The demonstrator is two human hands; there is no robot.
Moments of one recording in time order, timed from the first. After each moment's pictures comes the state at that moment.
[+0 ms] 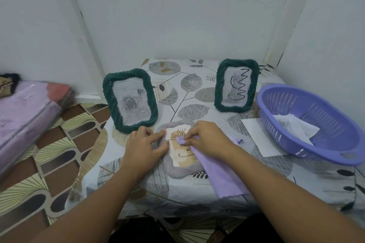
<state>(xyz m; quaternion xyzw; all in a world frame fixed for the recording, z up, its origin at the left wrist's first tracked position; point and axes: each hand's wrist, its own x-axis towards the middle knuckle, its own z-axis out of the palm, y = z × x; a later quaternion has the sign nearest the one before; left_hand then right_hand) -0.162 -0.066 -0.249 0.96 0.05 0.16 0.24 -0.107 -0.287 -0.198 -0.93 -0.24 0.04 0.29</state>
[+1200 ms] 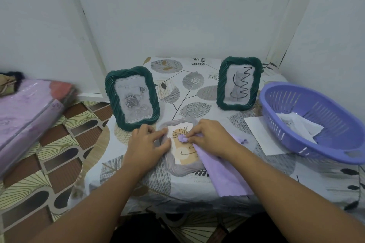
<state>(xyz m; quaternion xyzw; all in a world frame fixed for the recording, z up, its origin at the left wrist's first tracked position) -0.162 -0.067 -0.248 0.96 0.05 0.15 0.23 -0.106 -0.290 -0.199 -0.92 -0.27 0.03 0.29</state>
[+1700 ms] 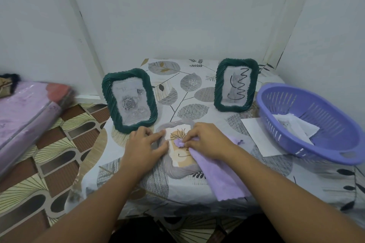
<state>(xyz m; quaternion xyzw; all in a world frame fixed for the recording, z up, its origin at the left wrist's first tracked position) -0.161 -0.066 -0.252 0.95 0.04 0.18 0.24 -0.106 -0.289 -0.200 -0.92 -0.28 0.05 0.28</state>
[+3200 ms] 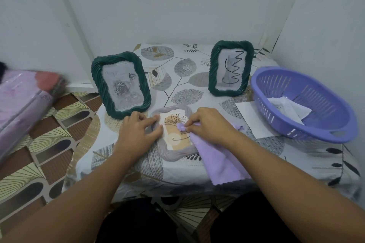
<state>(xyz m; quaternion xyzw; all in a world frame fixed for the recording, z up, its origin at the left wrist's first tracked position) -0.161 -0.067 -0.247 0.95 0.05 0.15 0.25 -0.115 -0.305 -0.197 -0.93 -0.23 0.03 0.28</state>
